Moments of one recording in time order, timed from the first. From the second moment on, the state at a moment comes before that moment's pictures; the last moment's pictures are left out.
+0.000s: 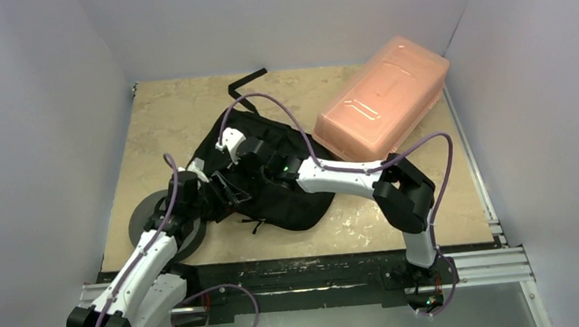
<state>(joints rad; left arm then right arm) -0.26 0.81 0.43 -0.32 0.33 -0.91 1.04 1.94 1.45 -0.08 0.25 -0.02</state>
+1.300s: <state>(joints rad) -0.27 1.09 0.51 -0.14 0.28 -0.88 0.62 1.92 1.50 -0.09 -0.26 0.33</state>
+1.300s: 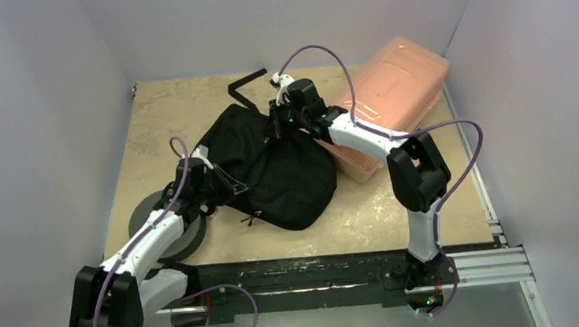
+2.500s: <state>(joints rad) -0.27 0.90 0.46 -0.22 0.15 -0.91 0.60 2.06 1.71 -0.22 -0.10 0.22</state>
